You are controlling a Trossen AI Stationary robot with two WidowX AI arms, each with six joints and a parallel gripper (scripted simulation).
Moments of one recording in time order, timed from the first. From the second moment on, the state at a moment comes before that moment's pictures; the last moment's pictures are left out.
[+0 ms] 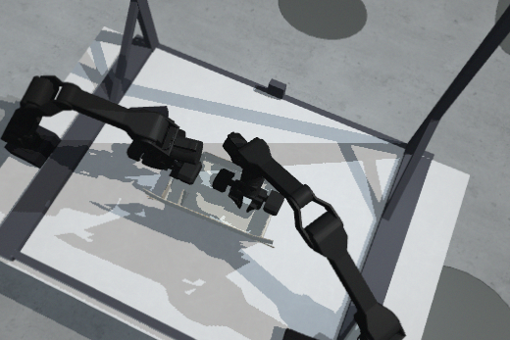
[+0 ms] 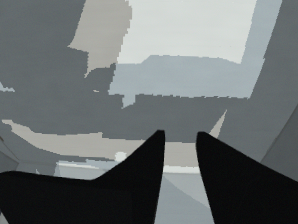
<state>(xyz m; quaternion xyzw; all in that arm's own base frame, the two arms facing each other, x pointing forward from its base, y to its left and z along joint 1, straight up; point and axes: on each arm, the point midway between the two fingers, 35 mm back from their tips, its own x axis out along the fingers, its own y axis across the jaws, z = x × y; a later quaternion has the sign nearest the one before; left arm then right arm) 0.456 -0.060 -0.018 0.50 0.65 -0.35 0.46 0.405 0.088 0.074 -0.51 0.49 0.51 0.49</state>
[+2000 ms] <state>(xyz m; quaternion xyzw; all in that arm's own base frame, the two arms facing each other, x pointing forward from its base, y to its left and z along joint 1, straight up) 0.457 -0.061 -0.030 0.51 0.63 -0.33 0.49 0.402 0.087 0.072 -0.51 0.49 0.51 0.49</state>
